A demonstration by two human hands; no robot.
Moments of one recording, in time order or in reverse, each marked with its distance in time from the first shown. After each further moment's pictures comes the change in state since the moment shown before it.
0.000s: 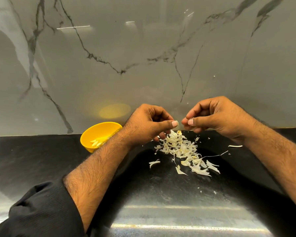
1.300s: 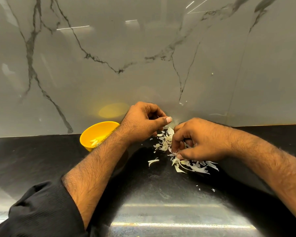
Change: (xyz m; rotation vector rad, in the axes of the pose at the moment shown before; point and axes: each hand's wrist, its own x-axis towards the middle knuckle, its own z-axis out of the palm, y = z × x) left_hand 0.004 -0.005 -0.001 0.140 0.130 0.012; right_hand -0.013 -0.010 0.038 -0.804 -0.398 -0.229
